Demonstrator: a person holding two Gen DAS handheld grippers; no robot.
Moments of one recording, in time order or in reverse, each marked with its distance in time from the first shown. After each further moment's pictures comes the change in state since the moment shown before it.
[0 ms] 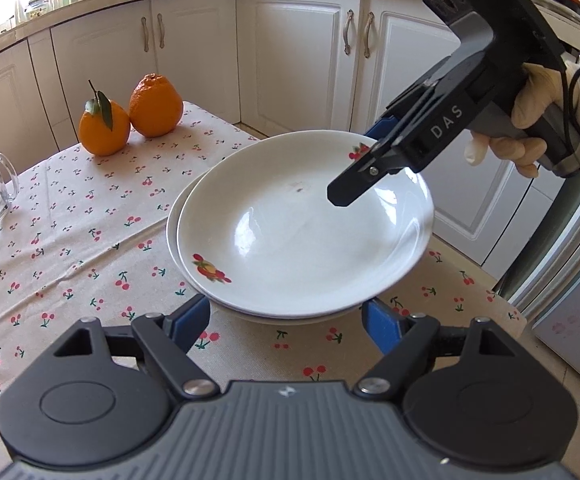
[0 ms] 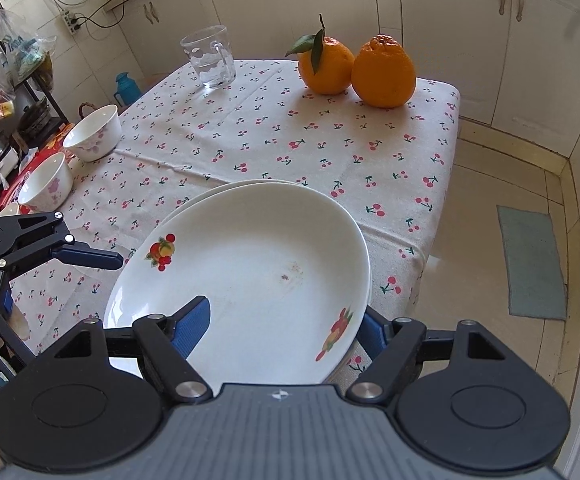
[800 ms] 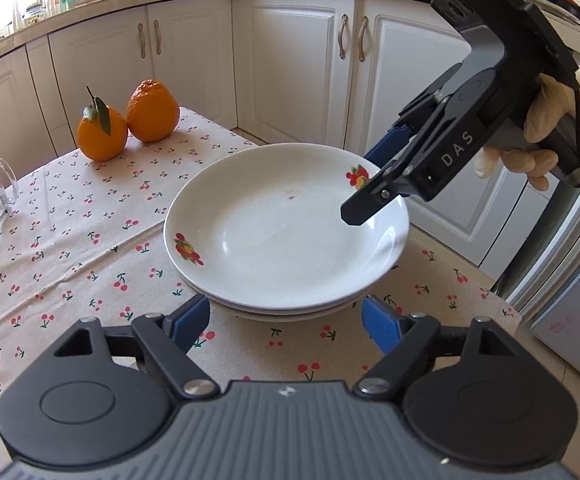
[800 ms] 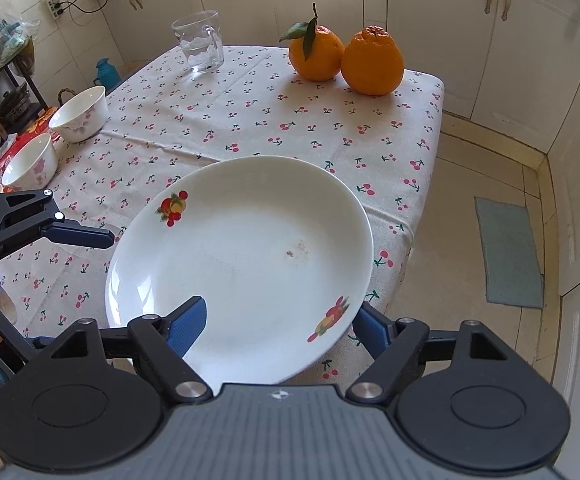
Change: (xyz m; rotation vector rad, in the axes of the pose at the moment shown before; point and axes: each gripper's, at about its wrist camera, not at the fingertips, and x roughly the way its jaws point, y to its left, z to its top) left arm -0.006 -0.003 -0.002 0.015 -0.018 -0.005; right arm -0.005 0.017 -0.014 -0.007 0.034 -0.088
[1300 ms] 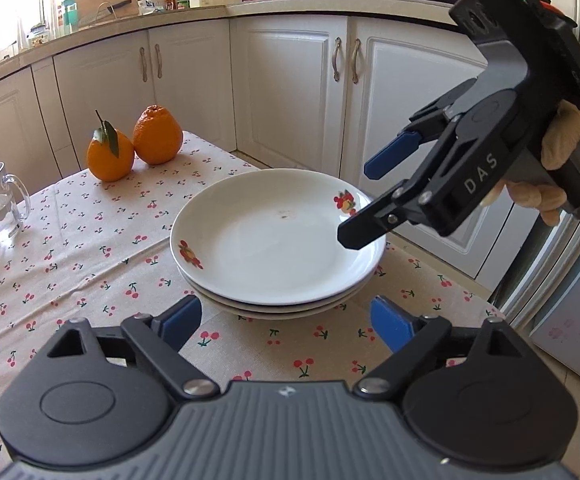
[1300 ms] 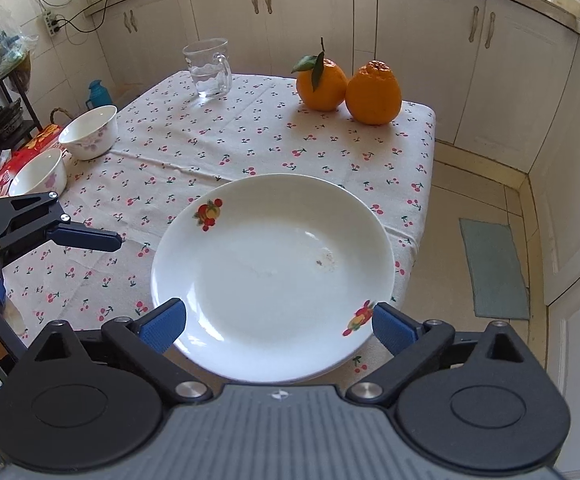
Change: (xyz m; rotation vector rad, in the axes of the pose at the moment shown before) left arm -0.027 -0.002 -0.008 0.014 -0.074 0.004; right arm -0.024 0.044 -0.012 -0.001 -0.104 -0.058
